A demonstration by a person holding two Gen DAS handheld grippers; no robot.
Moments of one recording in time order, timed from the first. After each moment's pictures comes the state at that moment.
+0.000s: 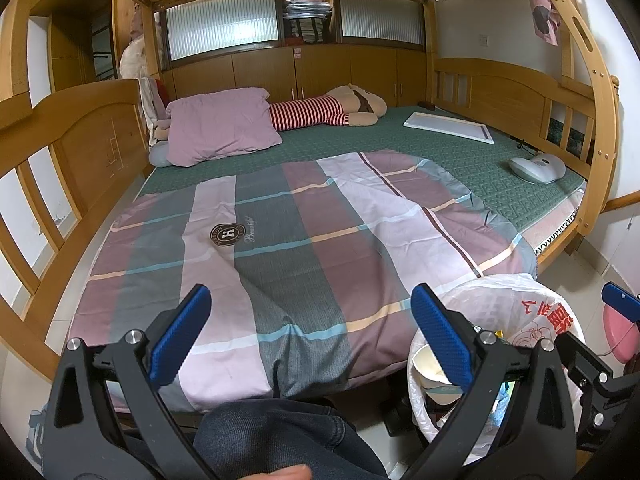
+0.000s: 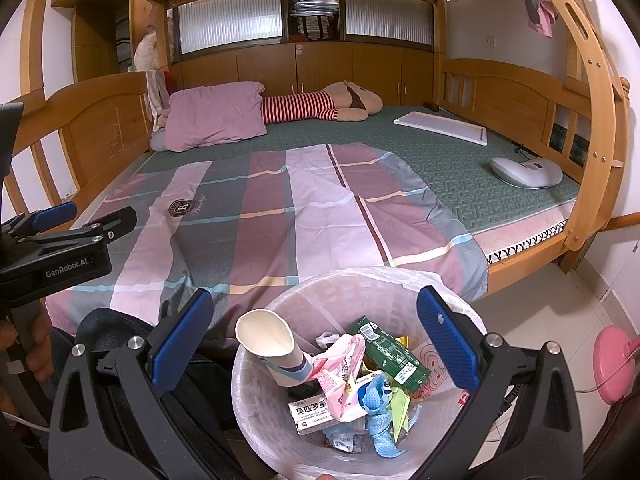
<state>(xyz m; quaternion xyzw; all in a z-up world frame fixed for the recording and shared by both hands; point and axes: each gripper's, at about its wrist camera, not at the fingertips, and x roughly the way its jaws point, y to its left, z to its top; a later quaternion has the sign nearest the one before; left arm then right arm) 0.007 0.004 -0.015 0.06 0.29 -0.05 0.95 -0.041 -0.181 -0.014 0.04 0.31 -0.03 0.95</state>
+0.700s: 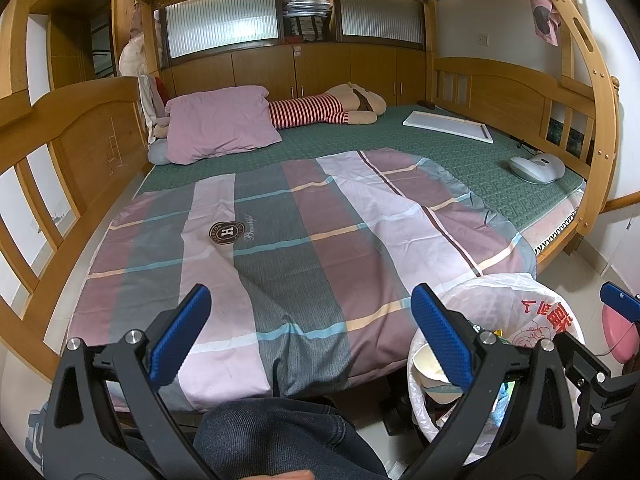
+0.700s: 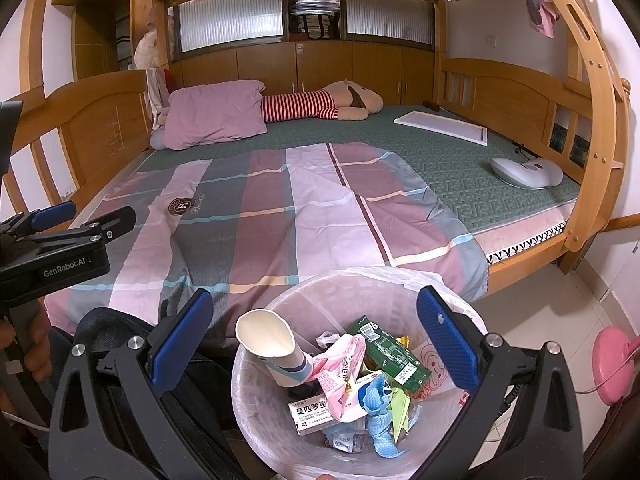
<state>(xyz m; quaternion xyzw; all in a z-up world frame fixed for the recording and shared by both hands) 0.007 0.006 -0.014 0.06 0.29 -0.06 0.95 -0.040 -0.180 -0.015 0.04 0.31 -0.03 0.95</state>
